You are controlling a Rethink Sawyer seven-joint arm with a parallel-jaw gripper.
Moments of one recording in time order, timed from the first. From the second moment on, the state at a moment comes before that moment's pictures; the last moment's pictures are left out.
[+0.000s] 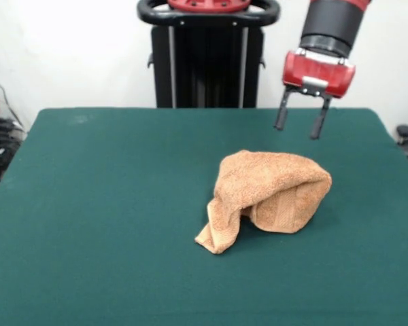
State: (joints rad) arm 0.38 -0.58 -0.33 2.05 0.37 -0.43 1.92
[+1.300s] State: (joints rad) arm 0.21 -0.42 -0.18 2.04 0.37 -0.63 1.92
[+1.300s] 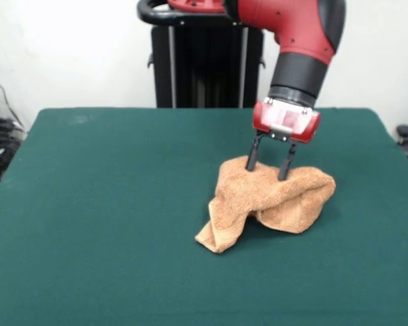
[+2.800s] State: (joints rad) arm 0.16 -0.40 -0.13 2.02 0.44 -0.62 1.92
